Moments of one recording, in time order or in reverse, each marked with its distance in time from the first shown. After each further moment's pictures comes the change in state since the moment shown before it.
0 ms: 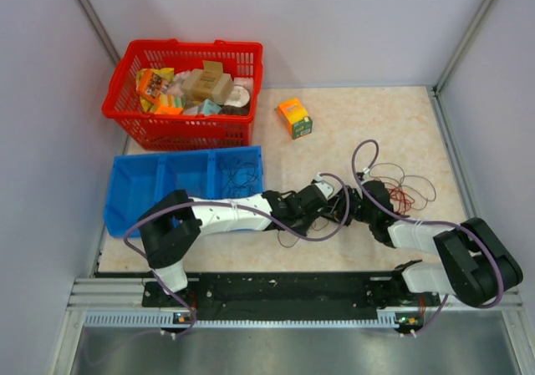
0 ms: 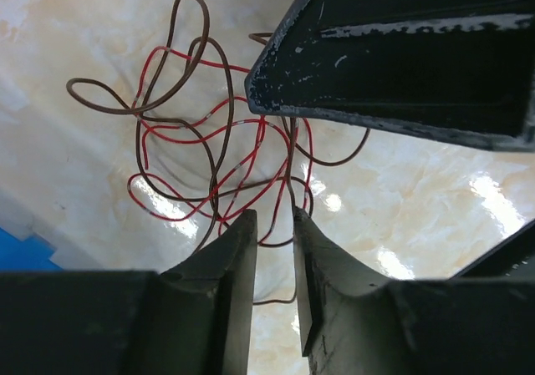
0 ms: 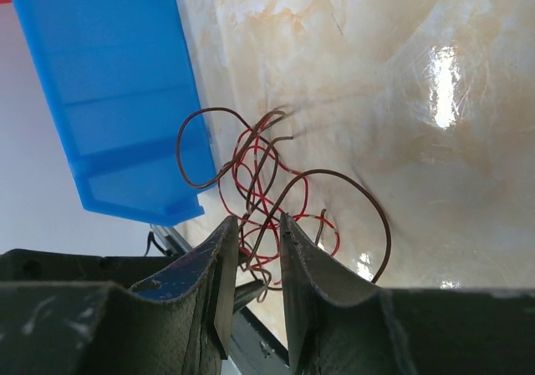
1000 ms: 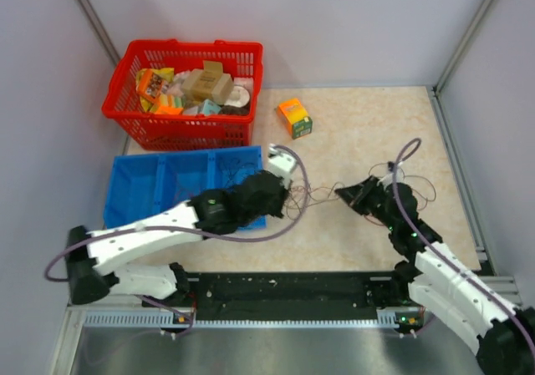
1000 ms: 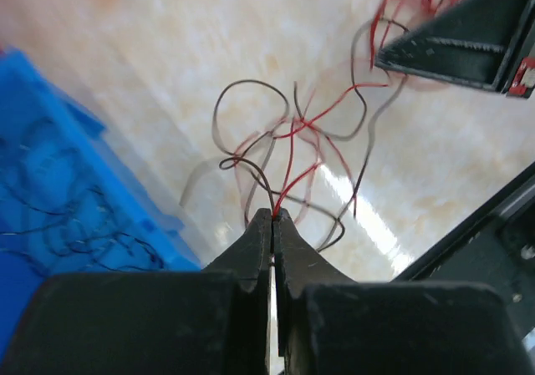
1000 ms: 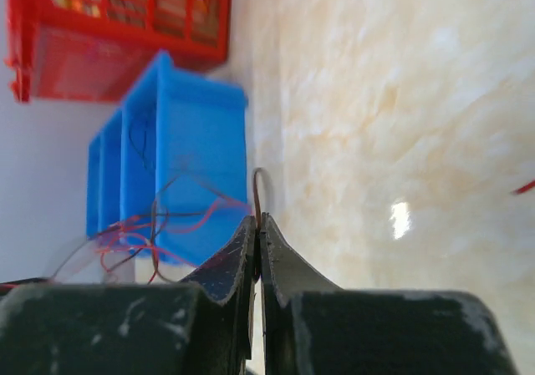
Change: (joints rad) left arm -0.002 -0.422 -0.062 -0.039 -0.170 0.014; right arm 0.025 -0.483 0.054 -0.360 0.279 -0.097
